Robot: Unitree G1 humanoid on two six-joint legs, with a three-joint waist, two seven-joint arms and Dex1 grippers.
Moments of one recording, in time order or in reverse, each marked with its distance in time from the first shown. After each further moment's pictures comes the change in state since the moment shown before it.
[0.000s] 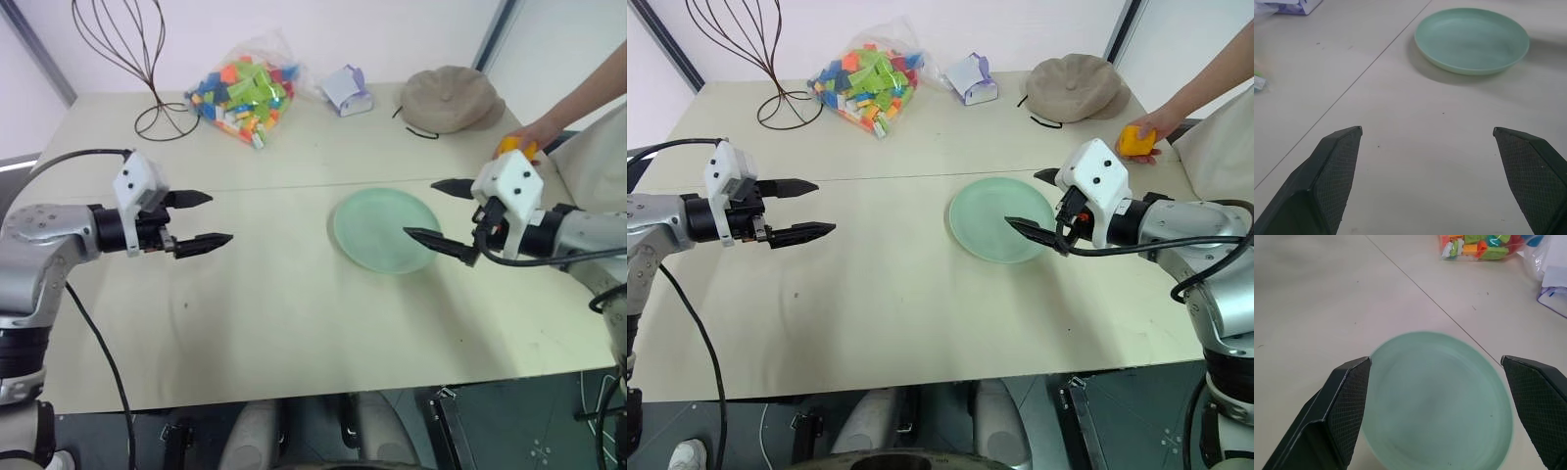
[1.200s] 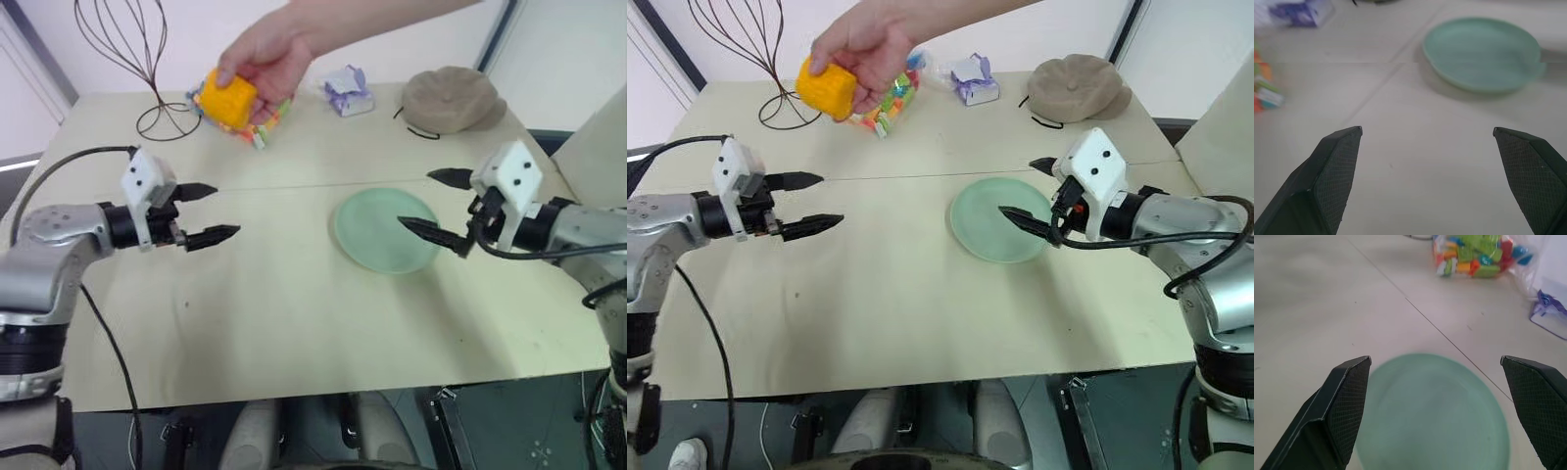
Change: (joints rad) left arm -0.035 -0.135 -0.002 0.017 0.046 -0.067 0.129; right arm -0.041 0.046 0.014 -0.007 0.015 0.002 -0.047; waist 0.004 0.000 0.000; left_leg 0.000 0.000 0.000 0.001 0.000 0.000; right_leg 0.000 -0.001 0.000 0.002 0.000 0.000
